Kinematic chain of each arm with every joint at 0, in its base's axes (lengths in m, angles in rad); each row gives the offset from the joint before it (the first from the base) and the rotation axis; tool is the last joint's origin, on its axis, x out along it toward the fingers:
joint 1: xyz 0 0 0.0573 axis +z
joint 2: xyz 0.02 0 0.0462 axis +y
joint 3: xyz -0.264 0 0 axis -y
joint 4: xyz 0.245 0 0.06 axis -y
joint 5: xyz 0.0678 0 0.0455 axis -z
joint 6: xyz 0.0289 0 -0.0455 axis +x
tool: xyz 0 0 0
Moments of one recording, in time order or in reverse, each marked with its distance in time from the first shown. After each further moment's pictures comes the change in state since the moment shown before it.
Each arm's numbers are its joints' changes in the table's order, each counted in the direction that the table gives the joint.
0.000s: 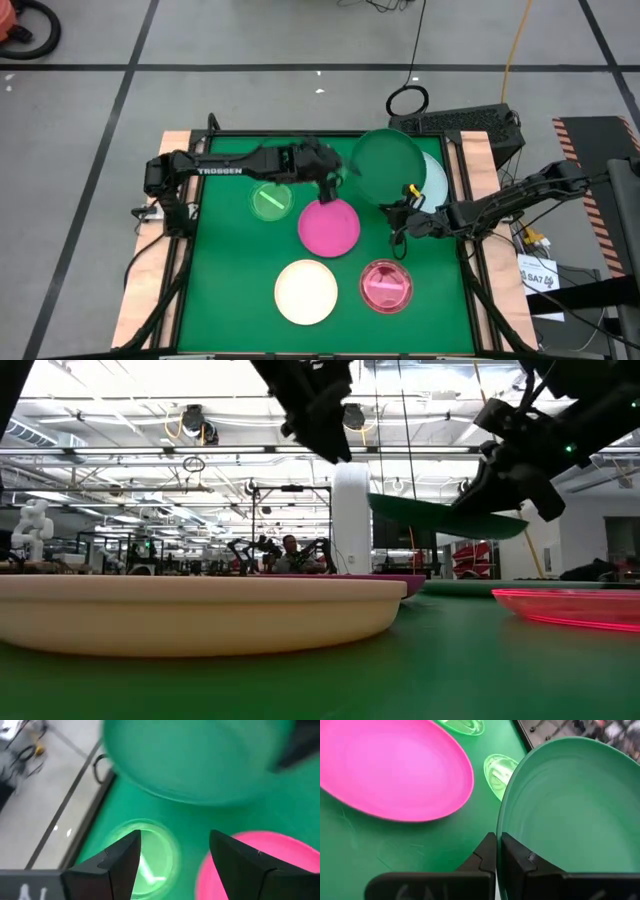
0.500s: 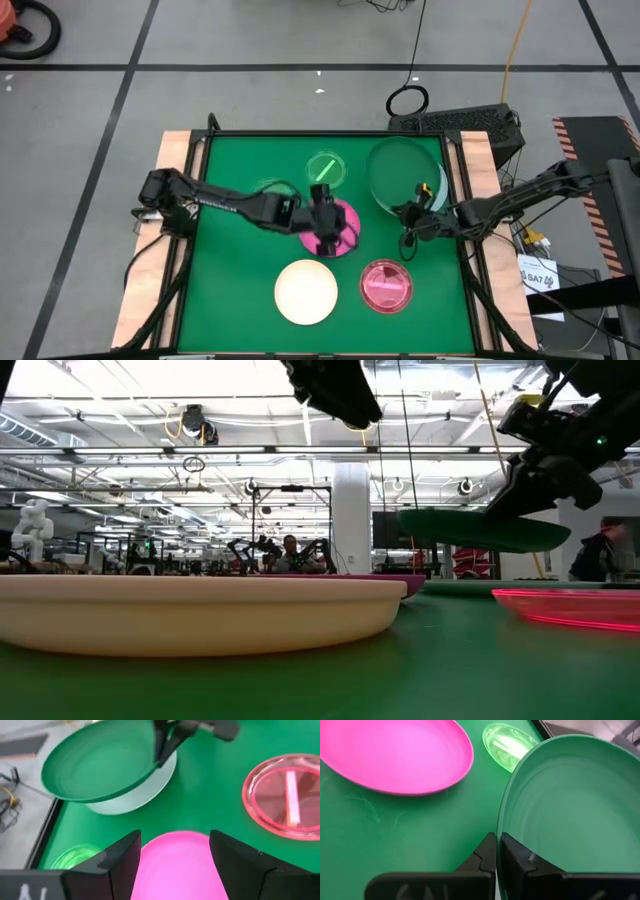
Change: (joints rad) left arm -0.301 0.011 -0.086 0.155 -0.088 0.000; right arm 0.044 -0.158 0.000 -0.316 -0.015 0.302
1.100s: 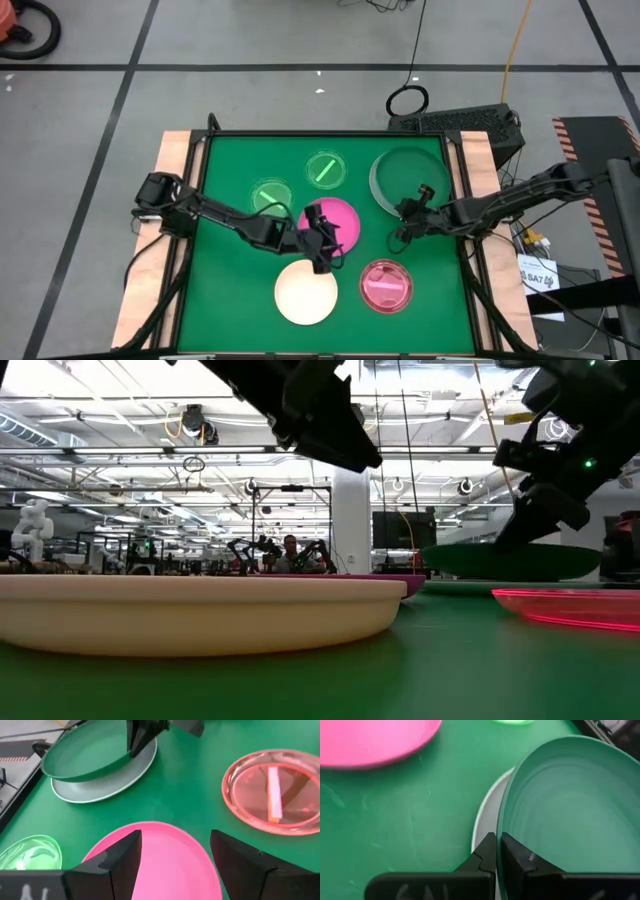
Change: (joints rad) left arm -0.080 -0.013 -0.312 0.396 -0.040 -0.100; right arm -0.073 0.103 0.000 -0.097 -0.043 0.238
